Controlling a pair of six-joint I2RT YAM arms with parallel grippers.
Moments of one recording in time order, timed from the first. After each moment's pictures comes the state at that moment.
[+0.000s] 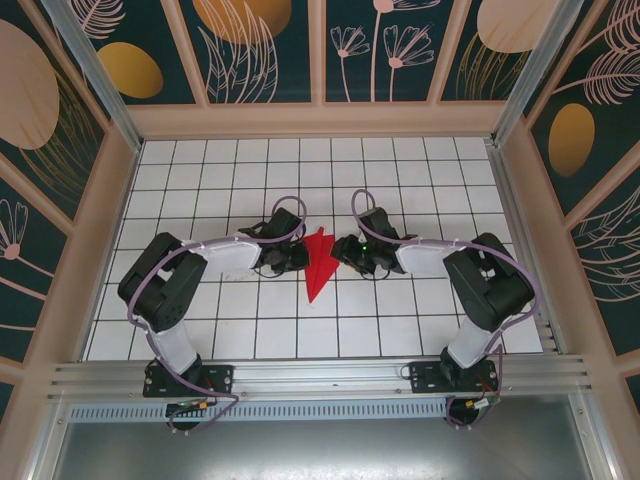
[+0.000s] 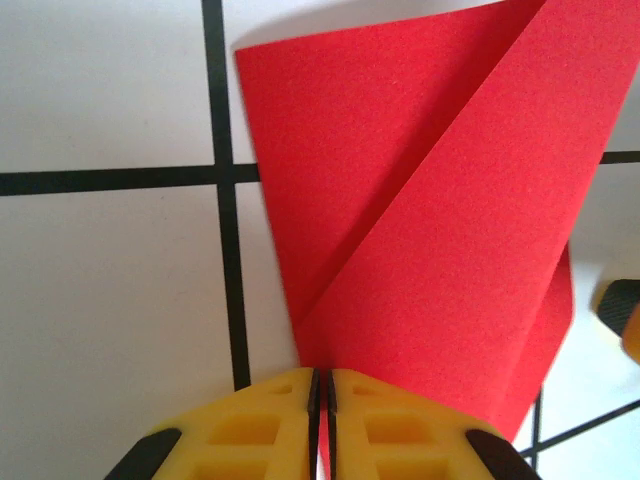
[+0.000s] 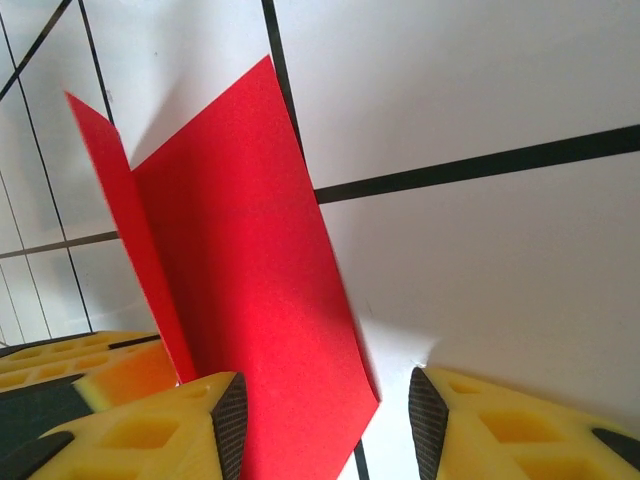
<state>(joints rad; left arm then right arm) -0.65 1.78 0.95 -0.24 0.17 -0.73 0.60 1.70 0.79 0.00 -0.33 0.95</state>
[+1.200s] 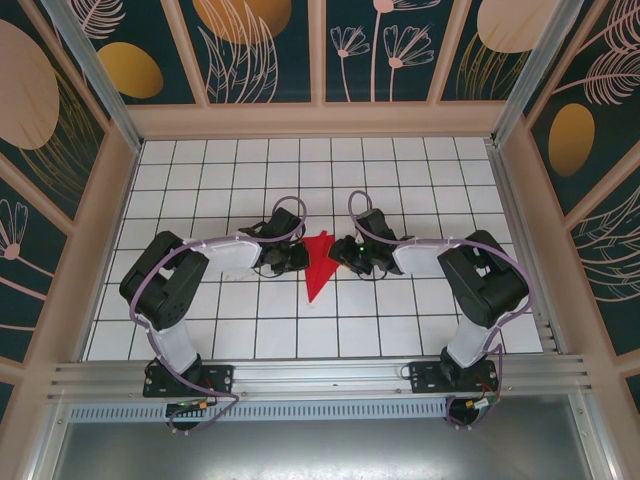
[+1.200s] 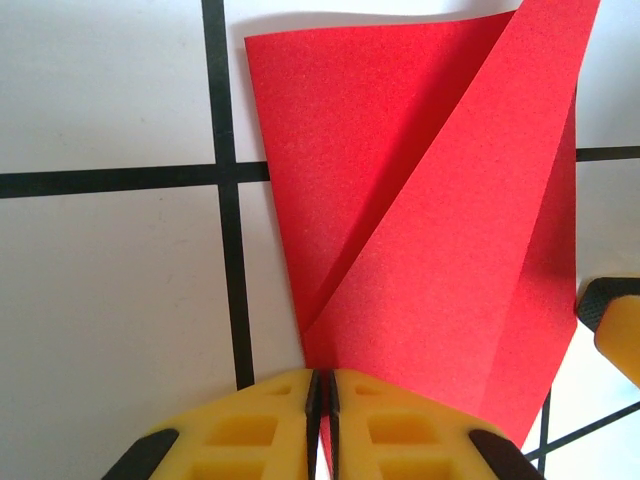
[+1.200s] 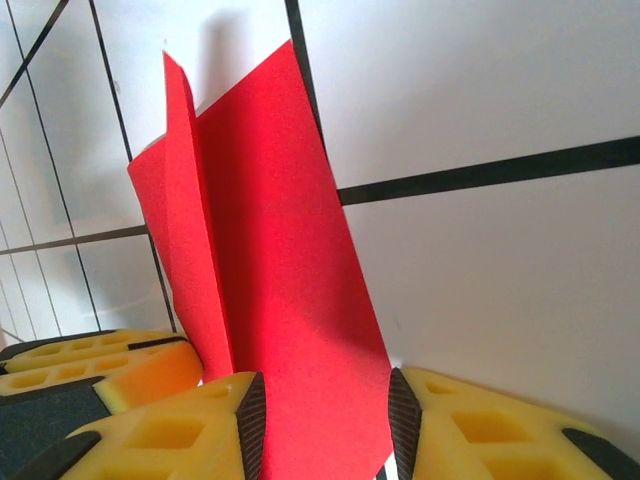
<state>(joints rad) -0.64 1.79 0.95 -0.23 0.19 -0.72 0.60 1.73 0.79 0.05 -0.34 0.96</state>
